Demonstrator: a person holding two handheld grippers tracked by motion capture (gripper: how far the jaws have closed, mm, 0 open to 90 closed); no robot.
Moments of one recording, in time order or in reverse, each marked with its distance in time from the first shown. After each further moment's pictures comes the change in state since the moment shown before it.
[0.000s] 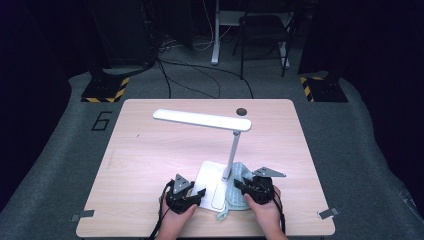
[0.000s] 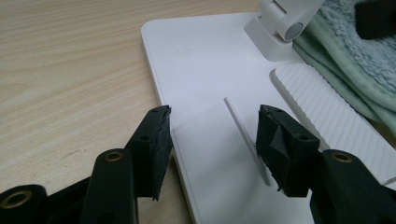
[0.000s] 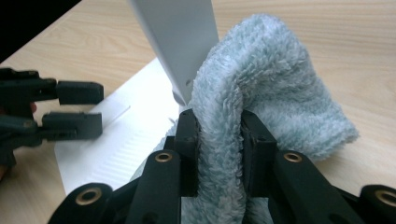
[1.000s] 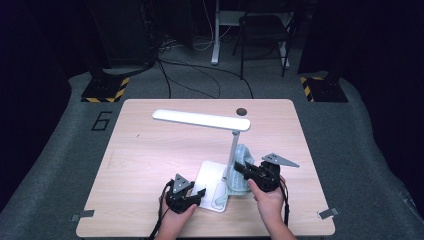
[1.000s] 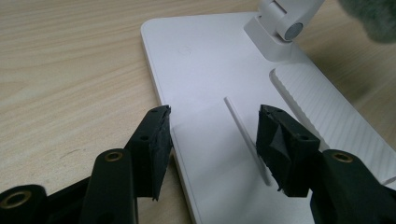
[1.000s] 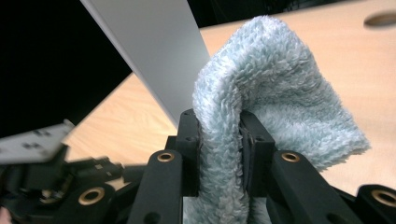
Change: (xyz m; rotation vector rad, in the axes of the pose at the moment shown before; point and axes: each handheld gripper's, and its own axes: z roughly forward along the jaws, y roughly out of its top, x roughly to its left) left arm 0.001 0.000 0.000 0.006 -0.010 -0.005; right arm 0.006 0.044 -0.024 -0.178 0.100 0.094
